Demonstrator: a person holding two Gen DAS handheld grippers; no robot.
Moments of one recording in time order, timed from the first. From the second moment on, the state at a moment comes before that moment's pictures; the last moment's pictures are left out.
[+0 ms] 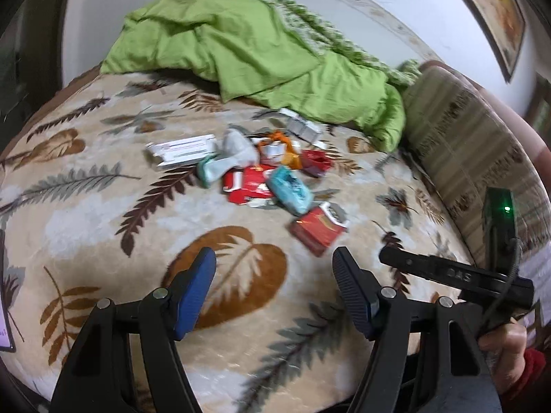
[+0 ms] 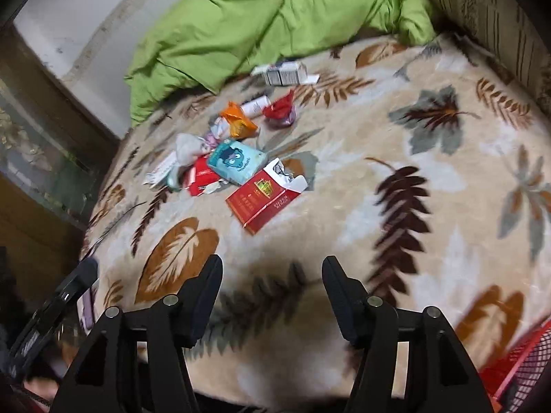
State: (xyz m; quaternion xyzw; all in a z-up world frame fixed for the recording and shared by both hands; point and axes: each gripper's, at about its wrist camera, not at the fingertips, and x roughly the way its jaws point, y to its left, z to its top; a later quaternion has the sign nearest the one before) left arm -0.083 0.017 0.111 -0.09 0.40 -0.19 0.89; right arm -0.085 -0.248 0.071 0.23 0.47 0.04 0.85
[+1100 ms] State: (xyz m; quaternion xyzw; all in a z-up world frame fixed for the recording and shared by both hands) left arm -0.002 -0.011 0.080 -0.08 0.43 -0.22 0.87; right arm -0.052 -0.253 0.060 0.19 0.42 -0.02 0.89
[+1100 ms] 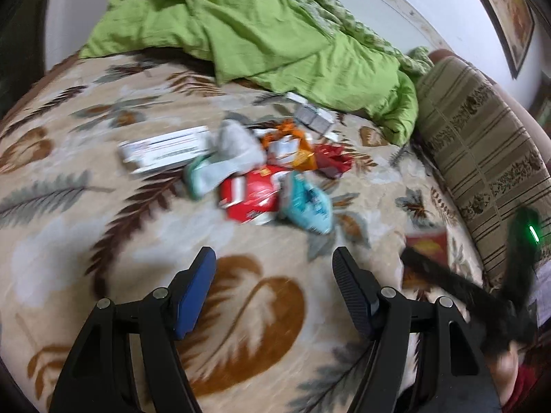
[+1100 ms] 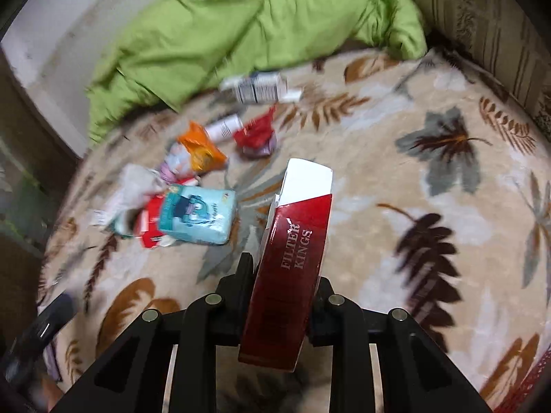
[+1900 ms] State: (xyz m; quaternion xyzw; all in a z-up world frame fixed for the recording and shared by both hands) left arm 0.000 -0.080 0.041 0.01 0.48 -0.36 0.80; right arm -0.088 -0.300 0.047 0.30 0.37 -0.02 0.88
